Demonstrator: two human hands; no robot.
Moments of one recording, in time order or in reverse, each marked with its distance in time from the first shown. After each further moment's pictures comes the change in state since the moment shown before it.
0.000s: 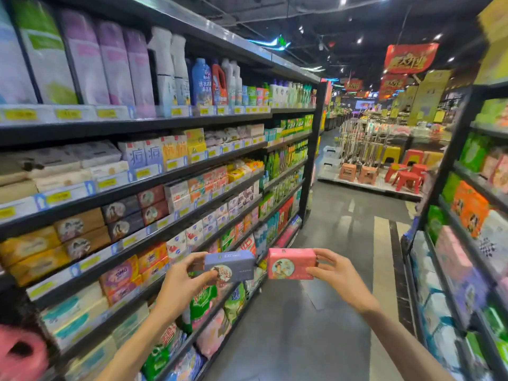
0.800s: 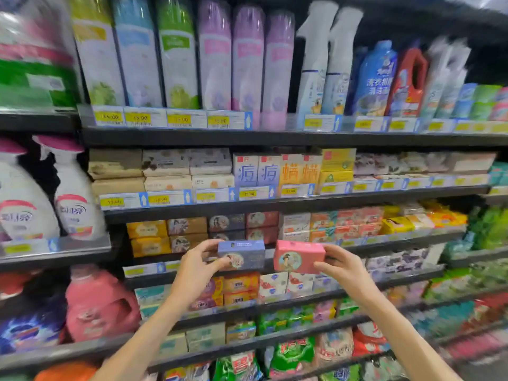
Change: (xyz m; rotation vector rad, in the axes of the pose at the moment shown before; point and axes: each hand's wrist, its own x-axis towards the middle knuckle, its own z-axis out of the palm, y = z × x) left_hand 0.136 -0.072 -0.093 0.254 0.741 -0.343; right_hand 0.384 0.007 0.220 0.107 -0.717 -0.261
